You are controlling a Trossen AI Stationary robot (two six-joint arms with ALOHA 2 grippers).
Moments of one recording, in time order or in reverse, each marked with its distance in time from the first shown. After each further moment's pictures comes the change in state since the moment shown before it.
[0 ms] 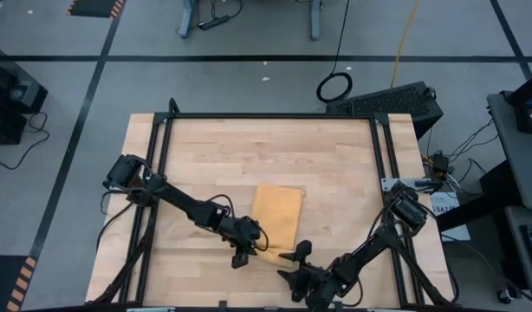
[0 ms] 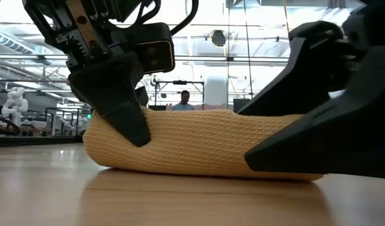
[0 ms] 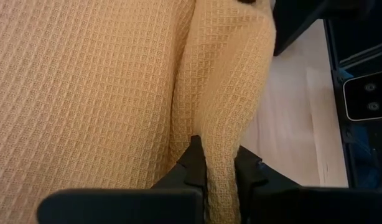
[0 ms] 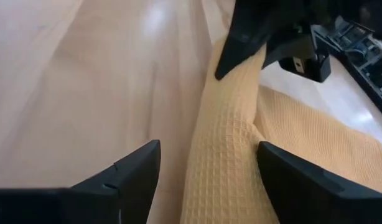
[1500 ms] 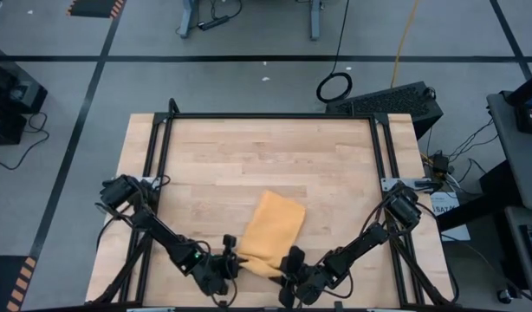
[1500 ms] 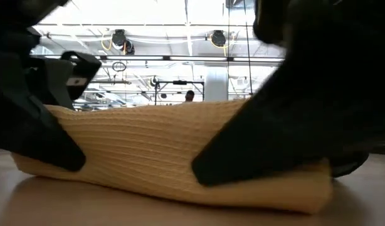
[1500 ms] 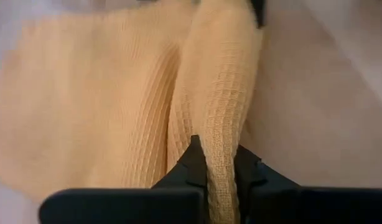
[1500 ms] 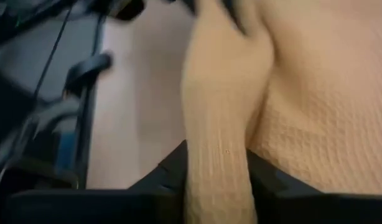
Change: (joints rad) left arm -0.407 0.096 0.001 0.029 -0.784 0.322; right arm -0.058 0.036 0.000 0.177 -0.400 0.730
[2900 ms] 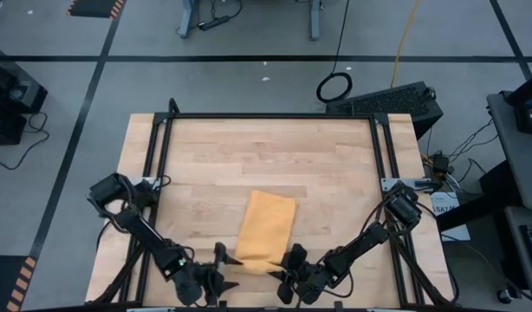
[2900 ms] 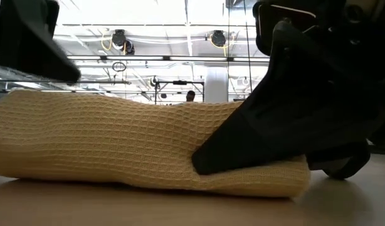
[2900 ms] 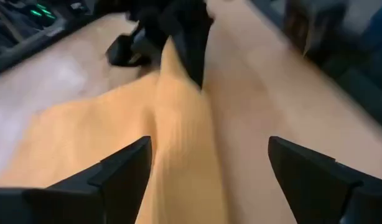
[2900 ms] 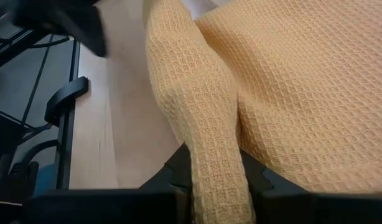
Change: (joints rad) left arm -0.130 -0.074 -0.049 0.161 -0.125 0.148; right arm -0.005 0.009 -0.006 -0.023 0.063 0.093
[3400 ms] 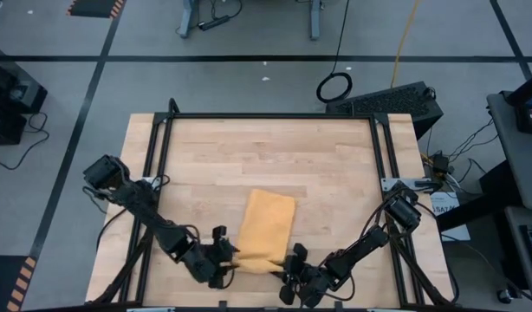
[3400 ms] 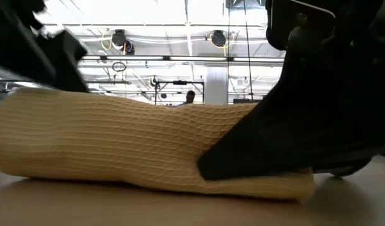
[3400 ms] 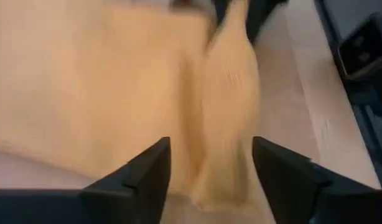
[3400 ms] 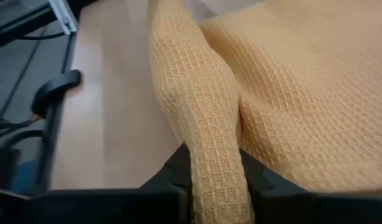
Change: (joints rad) left arm 0.165 -0.176 -0.002 -0.337 0.281 -0.495; right arm 0.021 0.011 0.002 -0.014 0.097 -0.101
